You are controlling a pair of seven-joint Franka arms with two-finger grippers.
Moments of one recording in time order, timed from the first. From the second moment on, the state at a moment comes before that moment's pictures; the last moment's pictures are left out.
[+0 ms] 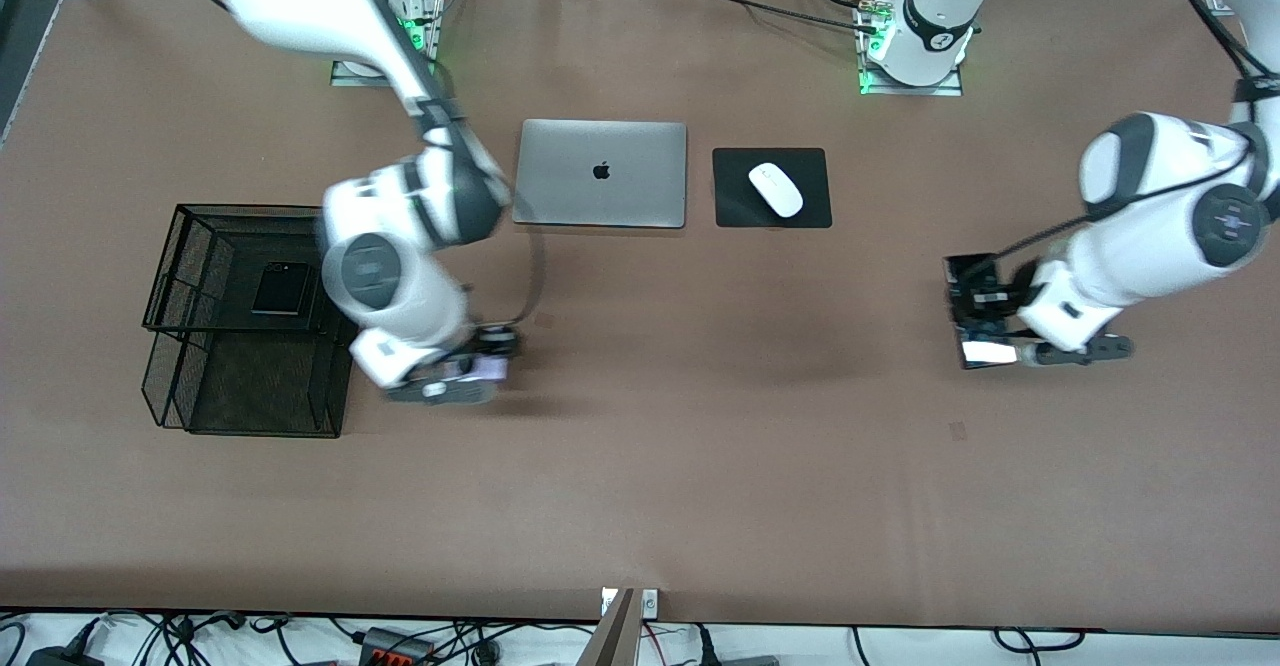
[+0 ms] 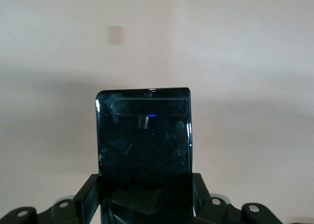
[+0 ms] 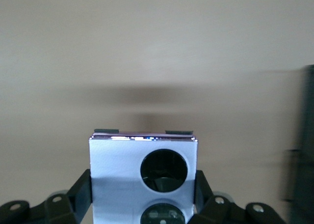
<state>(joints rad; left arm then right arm) 0.58 0.35 -0.78 -1.84 0.12 2.02 -0.45 0.46 0.62 -0.16 -1.41 0.12 2.00 0.30</state>
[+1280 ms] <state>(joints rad) -0.33 0.81 -0.46 -1.35 0.23 2.32 -1.03 0.05 0.68 -0.16 -1.44 0.06 1.95 -0.05</state>
